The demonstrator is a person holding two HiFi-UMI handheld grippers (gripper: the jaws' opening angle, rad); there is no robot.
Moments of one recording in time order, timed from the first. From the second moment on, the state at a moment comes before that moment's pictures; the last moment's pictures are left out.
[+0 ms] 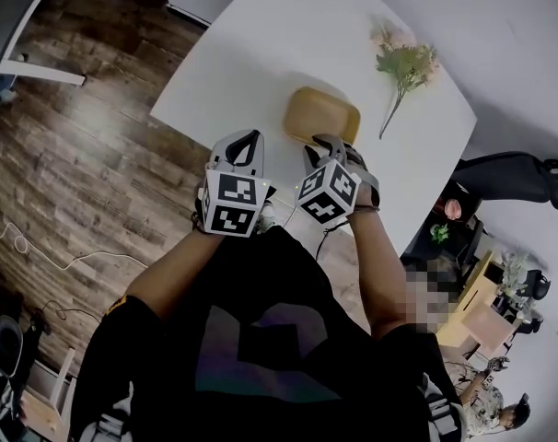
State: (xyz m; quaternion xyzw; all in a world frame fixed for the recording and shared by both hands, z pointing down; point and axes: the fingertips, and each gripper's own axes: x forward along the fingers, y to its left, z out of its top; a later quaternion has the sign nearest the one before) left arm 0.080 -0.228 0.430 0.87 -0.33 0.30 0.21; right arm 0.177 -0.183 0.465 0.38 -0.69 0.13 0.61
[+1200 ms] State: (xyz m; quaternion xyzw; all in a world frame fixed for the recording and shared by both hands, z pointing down) left arm 0.072 -0.083 0.397 0.82 -0.46 0.27 0.19; right arm 0.176 -0.068 0.396 0.39 -0.78 0.04 0.48
